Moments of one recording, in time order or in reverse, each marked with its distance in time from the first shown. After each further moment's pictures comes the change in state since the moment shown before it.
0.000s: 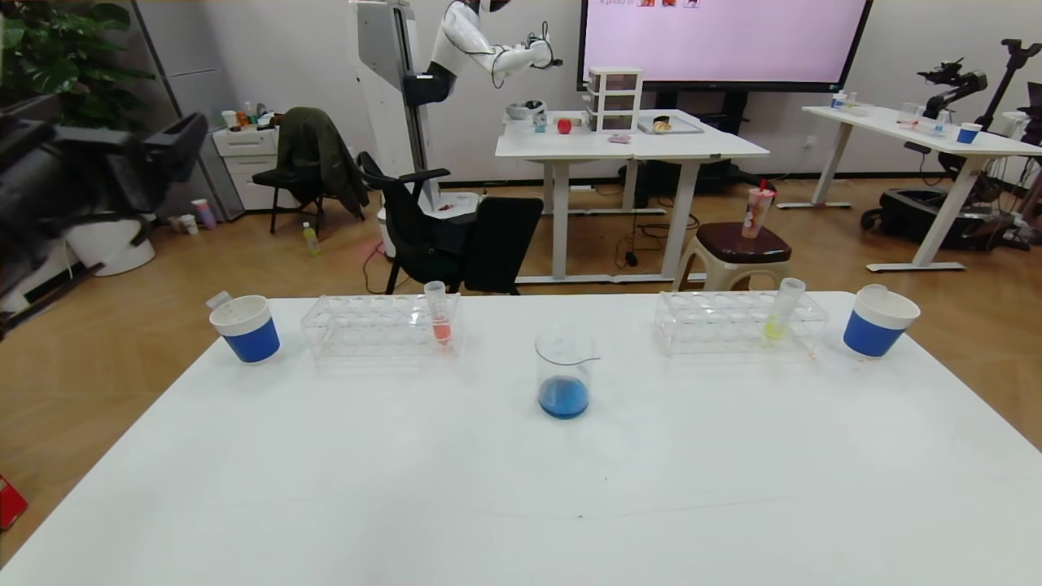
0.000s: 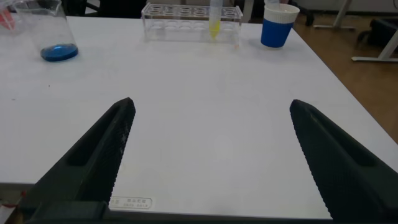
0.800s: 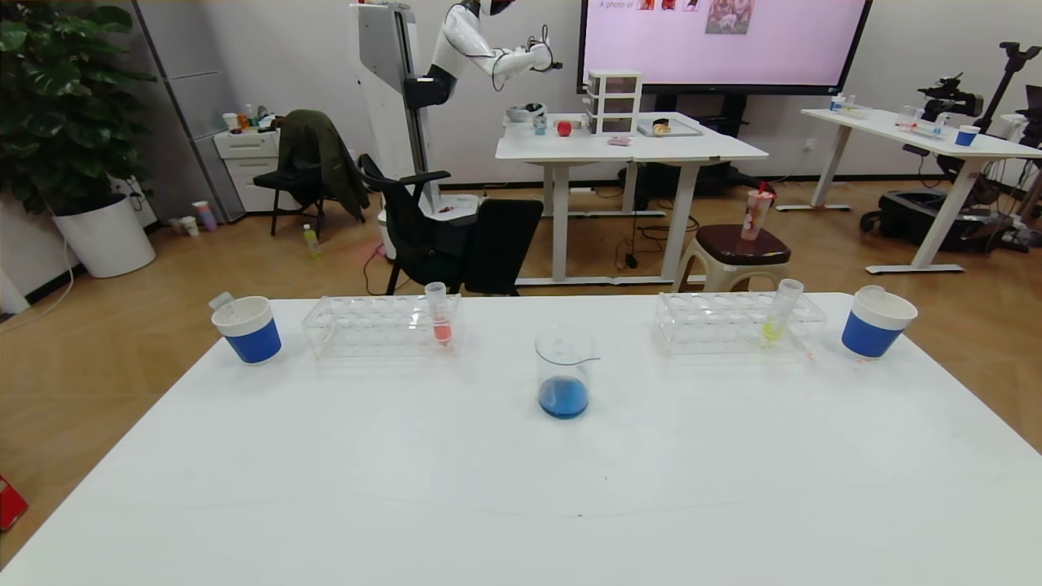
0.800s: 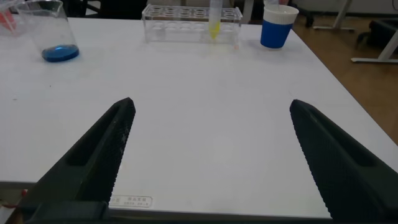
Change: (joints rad) left arm 0.077 -1.001 0.209 0.843 -0.001 0.061; right arm 0.000 0.000 0.000 0.000 0.000 0.000
